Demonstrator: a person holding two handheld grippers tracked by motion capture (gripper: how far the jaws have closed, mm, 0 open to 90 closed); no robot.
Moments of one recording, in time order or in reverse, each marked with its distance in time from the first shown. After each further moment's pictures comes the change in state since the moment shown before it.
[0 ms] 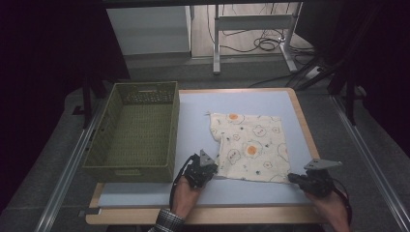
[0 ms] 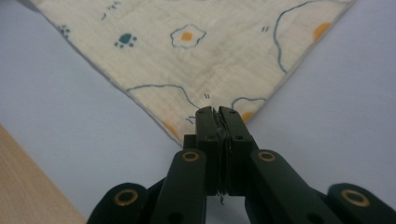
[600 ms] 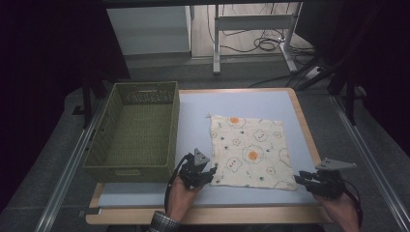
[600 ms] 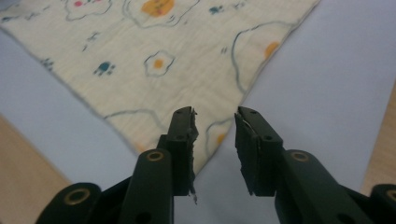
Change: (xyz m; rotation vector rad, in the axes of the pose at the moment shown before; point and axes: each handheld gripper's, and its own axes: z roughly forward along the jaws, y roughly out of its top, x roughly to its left) left arm 0.006 0.004 -0.010 -0.007 0.028 -0.042; right arm -0.010 -0.004 -0.021 -0.040 -0.028 0.027
